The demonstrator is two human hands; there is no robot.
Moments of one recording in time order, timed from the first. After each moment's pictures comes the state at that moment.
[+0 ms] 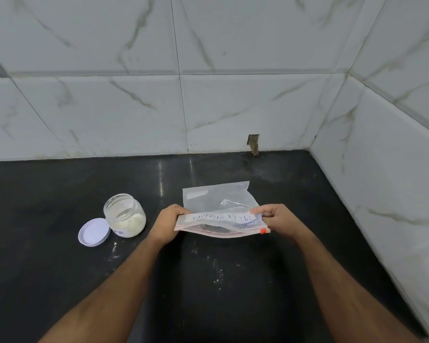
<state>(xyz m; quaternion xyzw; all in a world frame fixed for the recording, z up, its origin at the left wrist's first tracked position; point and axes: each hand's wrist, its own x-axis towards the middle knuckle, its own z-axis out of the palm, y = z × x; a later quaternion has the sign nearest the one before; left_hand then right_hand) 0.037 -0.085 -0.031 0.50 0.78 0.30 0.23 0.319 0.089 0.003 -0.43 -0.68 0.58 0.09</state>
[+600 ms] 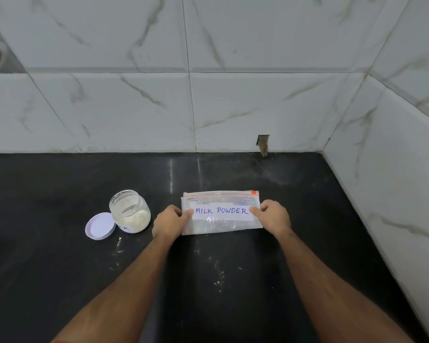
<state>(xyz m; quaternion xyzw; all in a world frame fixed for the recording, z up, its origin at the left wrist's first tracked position) 0.047 -0.077 -0.032 0.25 0.91 0.23 0.23 0.271 0.095 -0.017 -0.57 -0.74 0.34 0.06</state>
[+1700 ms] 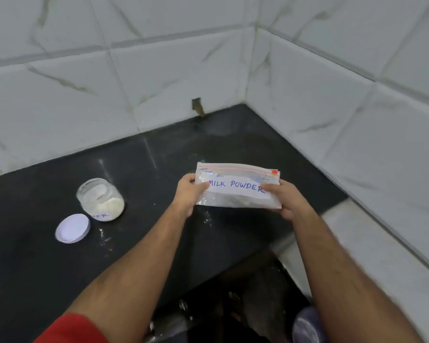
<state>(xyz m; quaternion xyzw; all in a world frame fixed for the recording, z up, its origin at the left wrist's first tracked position) 0.151 -0.095 0.014 0.31 0.66 0.46 0.51 0.404 -0.062 0.013 -0.55 -0.29 0.69 0.38</state>
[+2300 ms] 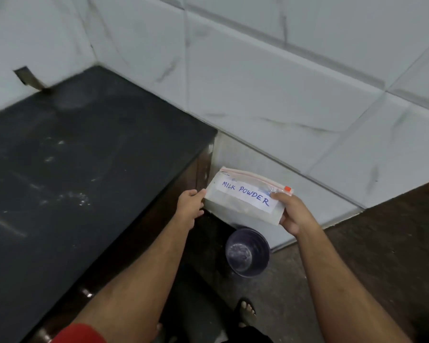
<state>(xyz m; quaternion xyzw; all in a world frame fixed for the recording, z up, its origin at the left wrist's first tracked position) 0.431 -0.205 -0.063 0.33 0.63 0.24 0.66 0.663 -0.315 -0.025 -0.64 -0.06 0.56 0.53</state>
